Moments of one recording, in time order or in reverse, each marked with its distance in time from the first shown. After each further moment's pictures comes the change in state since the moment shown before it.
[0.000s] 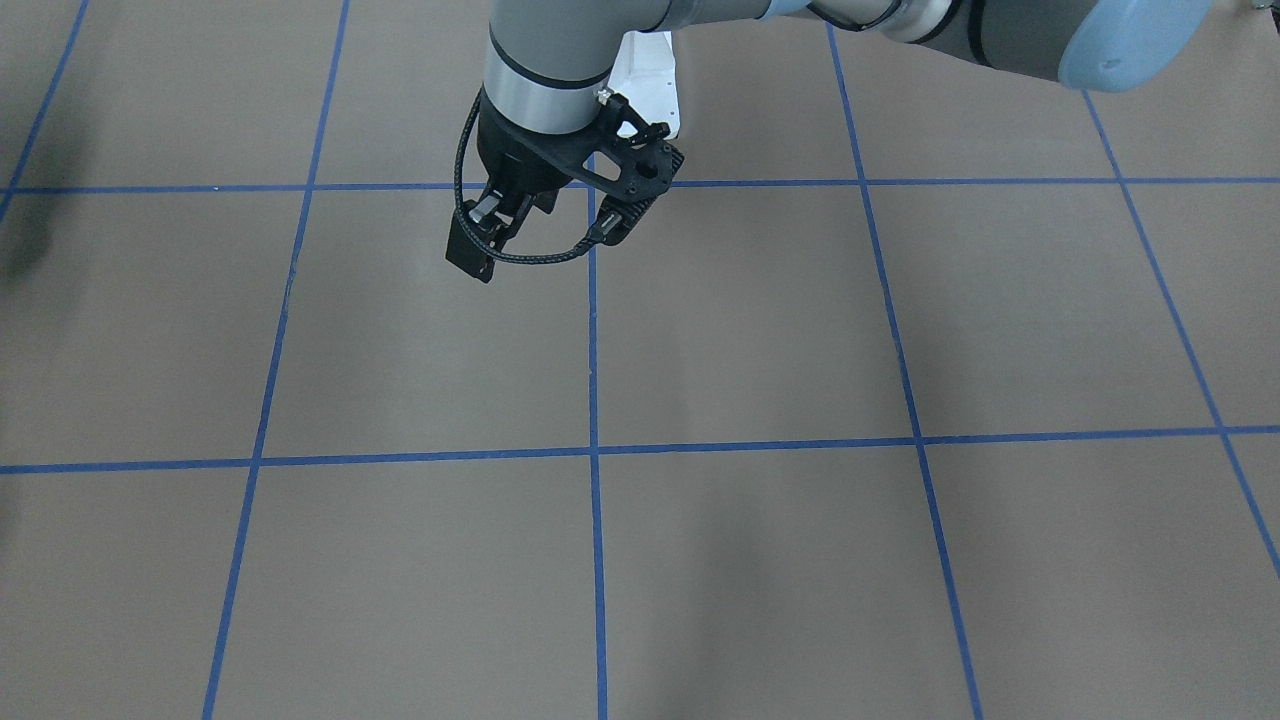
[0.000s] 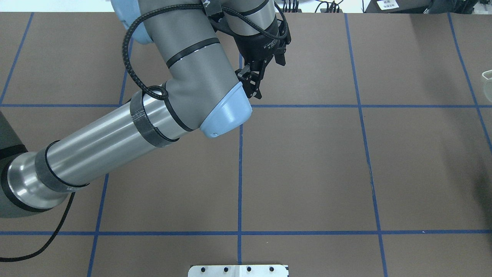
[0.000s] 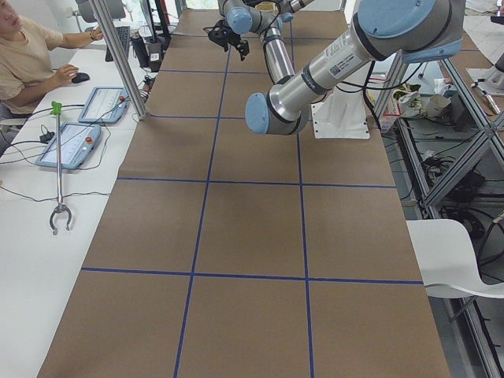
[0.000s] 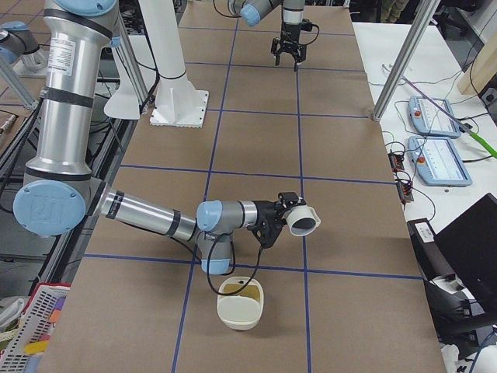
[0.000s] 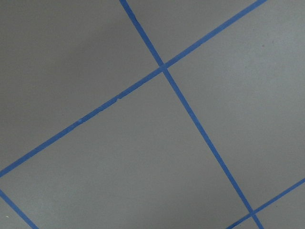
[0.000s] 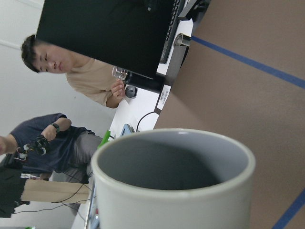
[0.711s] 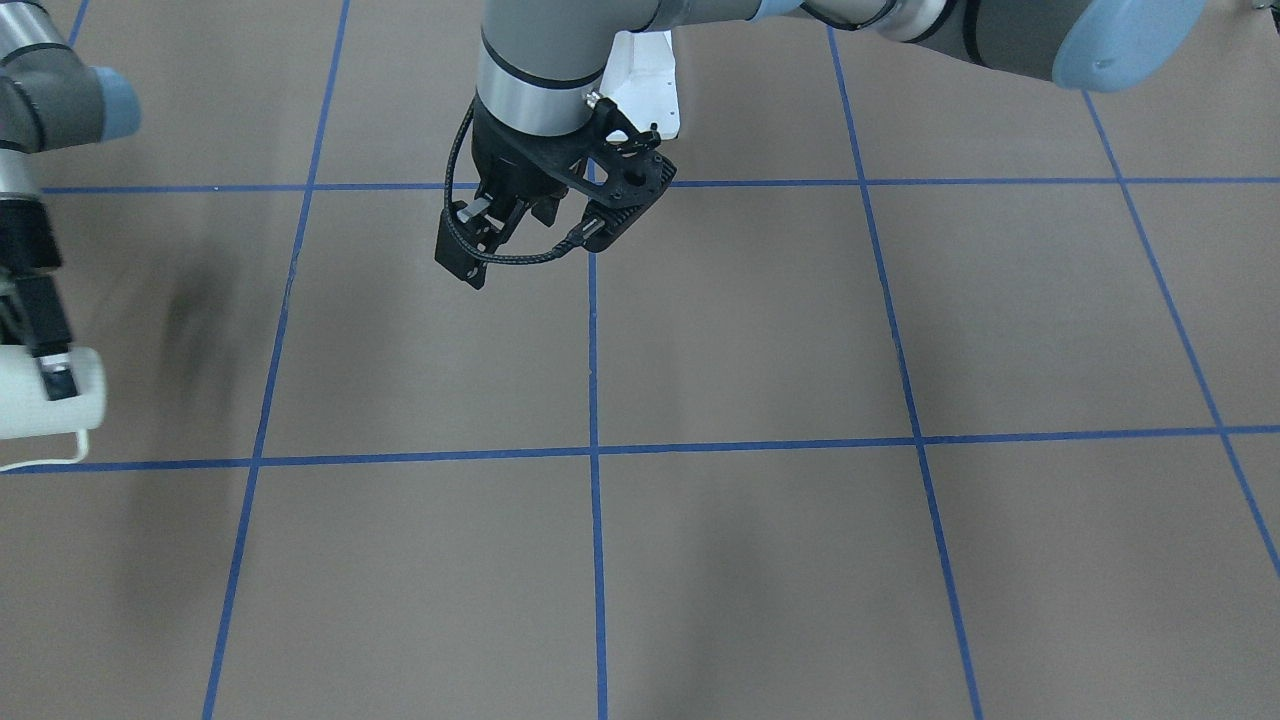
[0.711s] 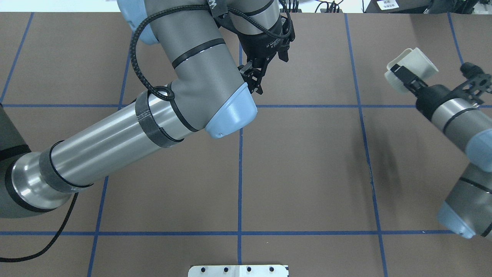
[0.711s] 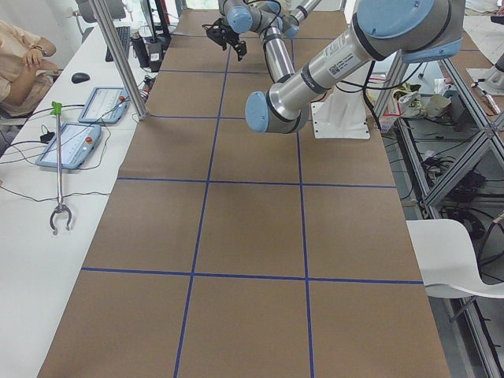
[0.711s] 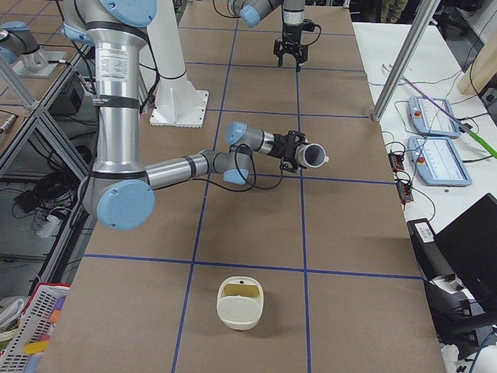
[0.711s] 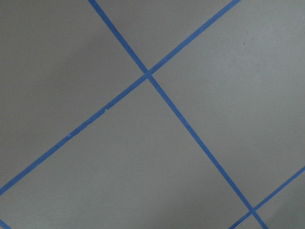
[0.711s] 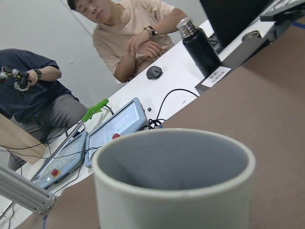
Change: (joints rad) left arm 0.006 -0.017 0.022 -0.021 0.056 0.040; right arm -0.458 0.184 0.372 -0.737 -0.564 -0.412
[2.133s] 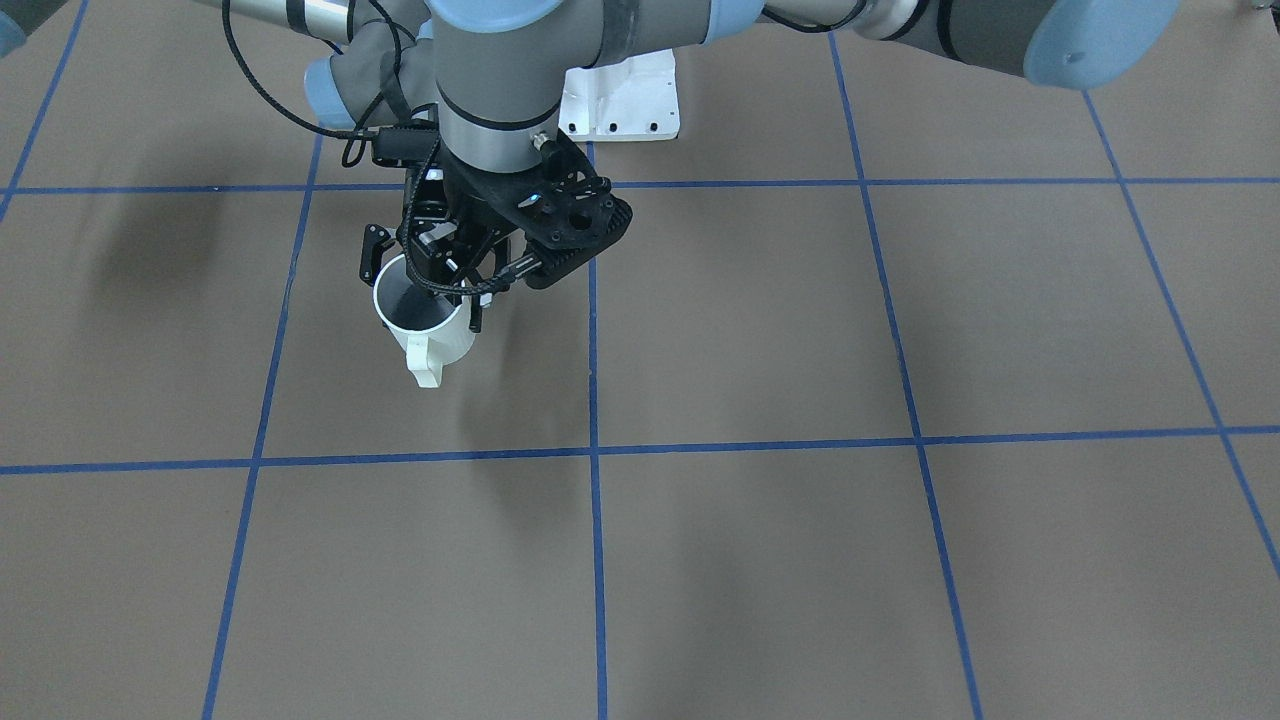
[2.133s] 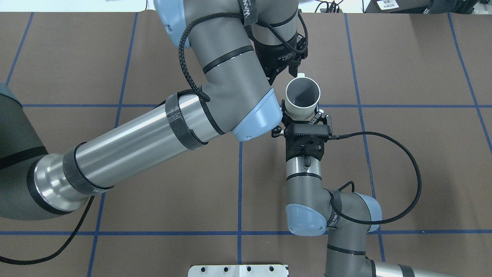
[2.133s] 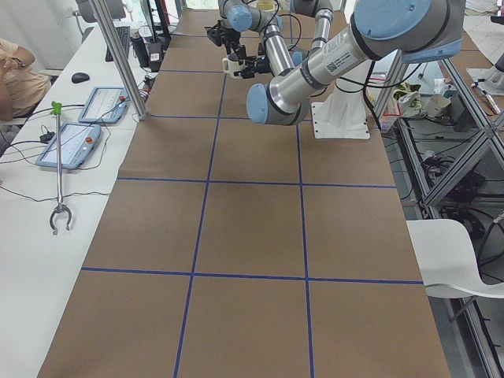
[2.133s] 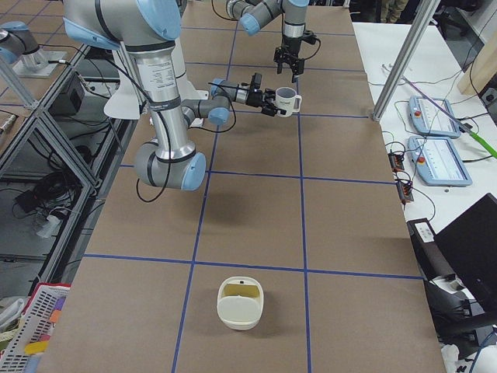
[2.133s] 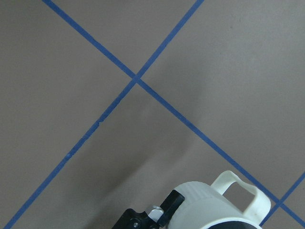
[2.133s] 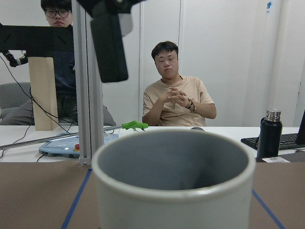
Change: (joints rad) left arm 0.044 -0.064 0.114 0.059 0.000 0.210; right arm -0.428 0.415 -0.061 -0.647 -0.754 -0.260
